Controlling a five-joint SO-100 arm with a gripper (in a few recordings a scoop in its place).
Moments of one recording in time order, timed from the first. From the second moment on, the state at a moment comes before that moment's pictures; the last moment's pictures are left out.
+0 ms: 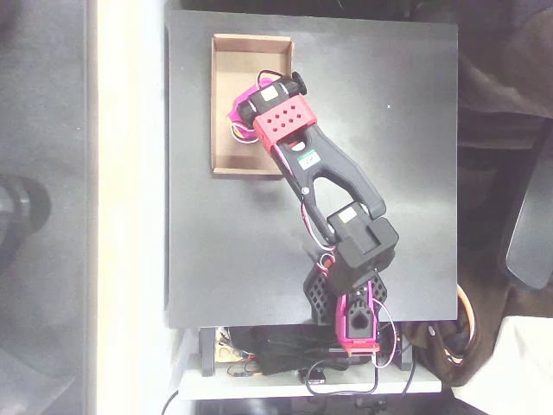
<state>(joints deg) -33.5 71.4 88.4 64.7 84.9</state>
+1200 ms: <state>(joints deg) -30.9 98.3 88.4 64.7 85.3</state>
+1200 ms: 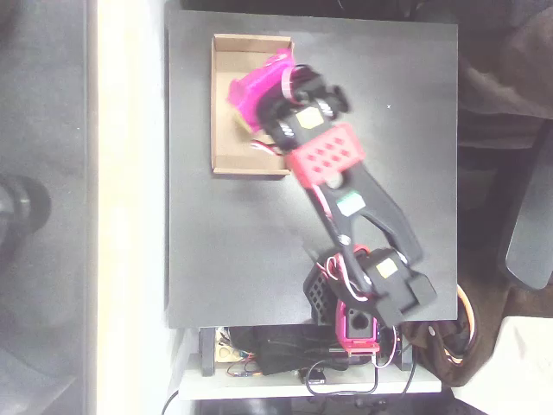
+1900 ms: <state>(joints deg) -9.7 120.4 88.6 64.7 85.3</state>
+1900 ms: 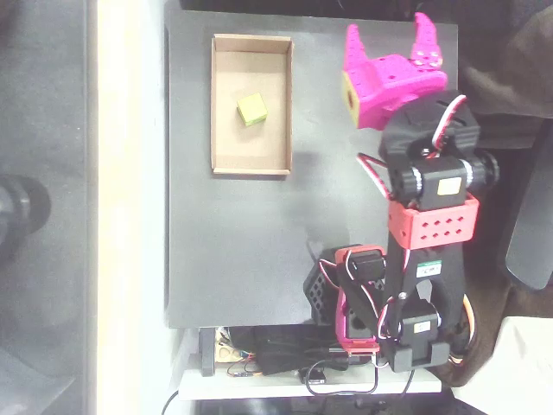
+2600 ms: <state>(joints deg) 1.1 140.4 111.8 64.7 85.0</state>
